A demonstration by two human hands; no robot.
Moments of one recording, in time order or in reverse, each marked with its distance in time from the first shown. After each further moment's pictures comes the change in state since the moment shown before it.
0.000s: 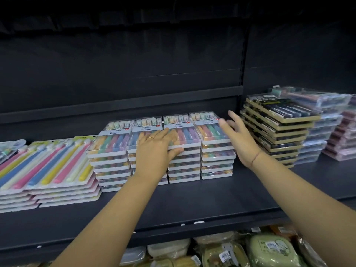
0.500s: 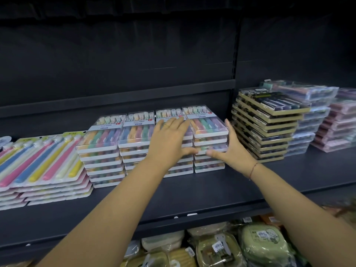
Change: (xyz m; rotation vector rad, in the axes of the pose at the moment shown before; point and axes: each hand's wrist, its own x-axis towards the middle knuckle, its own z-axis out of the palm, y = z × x) left_hand 0.020 0.040 0.001 0.092 -0.157 0.176; right_hand -0.030 0.034 -0.016 -0.249 -0.199 -0.069
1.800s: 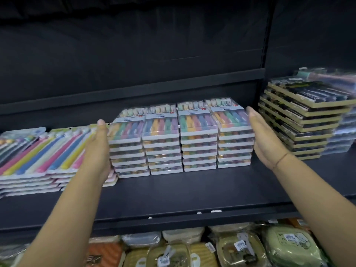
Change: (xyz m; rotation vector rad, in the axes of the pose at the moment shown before) left_hand -0.094 -0.135 -0.022 -1.163 0.376 -1.105; right_hand 0.025 -0.006 0.007 0.432 0.137 0.050
